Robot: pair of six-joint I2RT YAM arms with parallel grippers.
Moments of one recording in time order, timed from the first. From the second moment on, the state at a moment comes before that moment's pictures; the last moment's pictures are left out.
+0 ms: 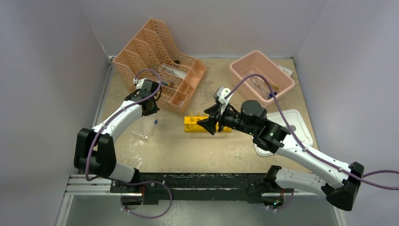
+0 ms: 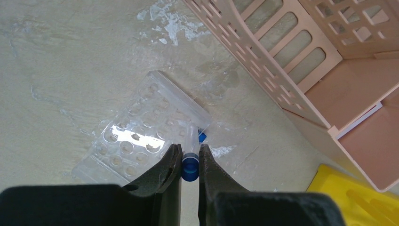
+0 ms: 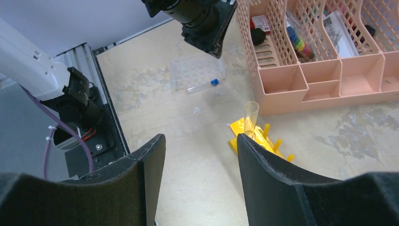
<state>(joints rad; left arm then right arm) -0.29 1.46 1.03 -0.60 -0.40 -0.60 0.91 0.99 0.94 -0.13 -0.16 0.09</state>
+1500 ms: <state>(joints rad) -0.28 1.16 1.05 -0.62 -0.37 -0.65 0.93 1.24 1.10 -0.26 0.04 0.22</state>
